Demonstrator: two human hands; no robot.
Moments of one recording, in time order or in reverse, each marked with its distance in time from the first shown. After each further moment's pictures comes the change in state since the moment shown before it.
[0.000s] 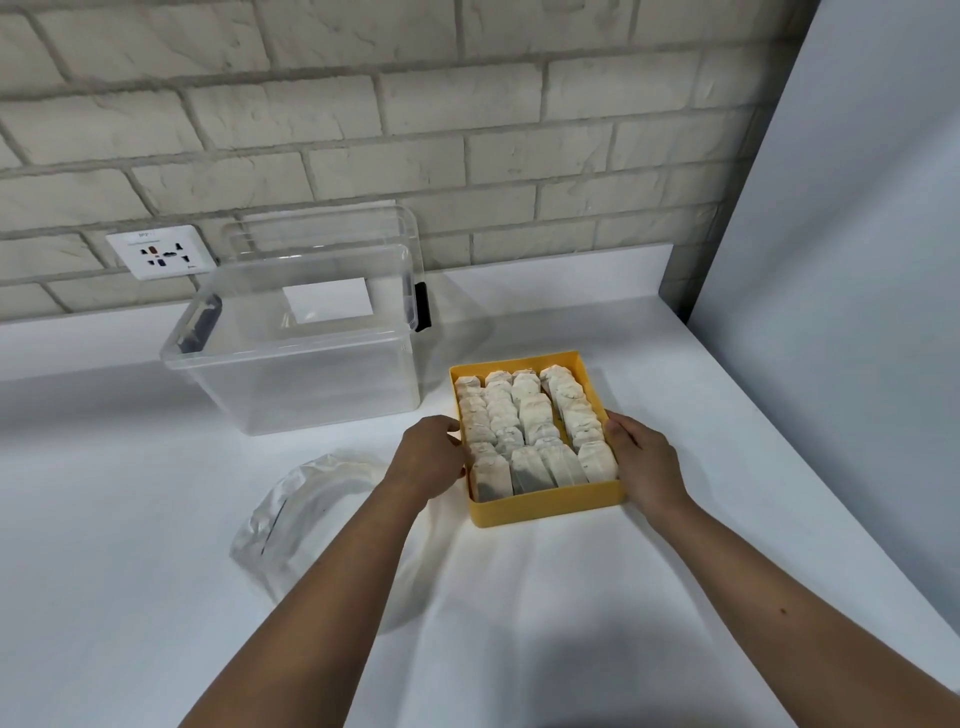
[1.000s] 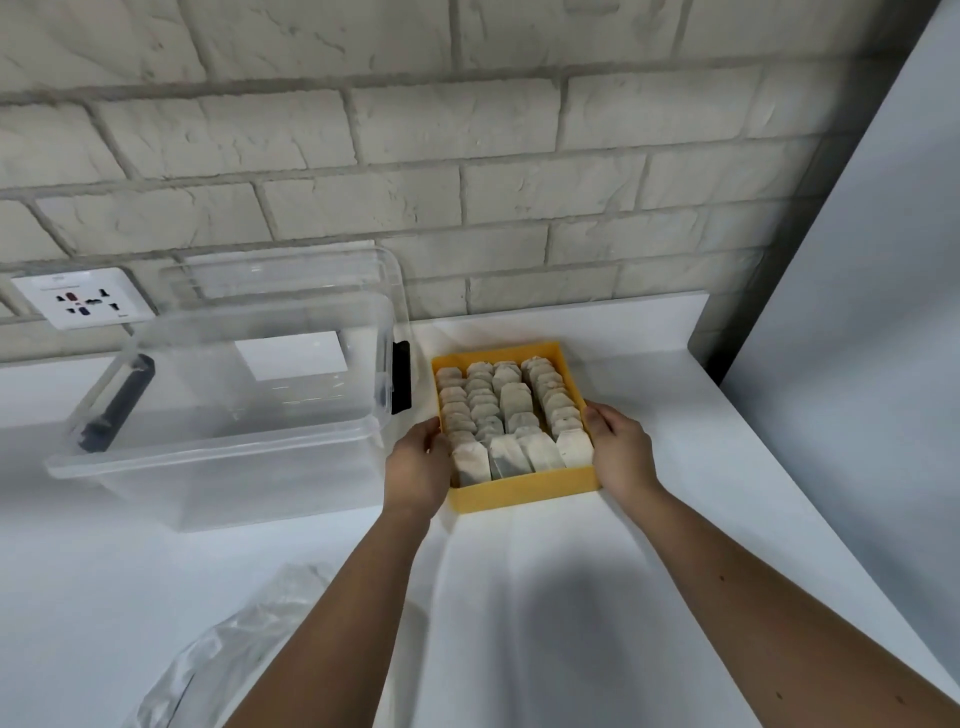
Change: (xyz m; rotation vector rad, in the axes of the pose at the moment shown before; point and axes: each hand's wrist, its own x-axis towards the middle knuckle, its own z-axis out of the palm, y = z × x) left_hand 0.123 0.030 0.007 -0.217 0.292 0.048; right_hand 0.160 -0.023 0.046 0.082 0.009 0.004
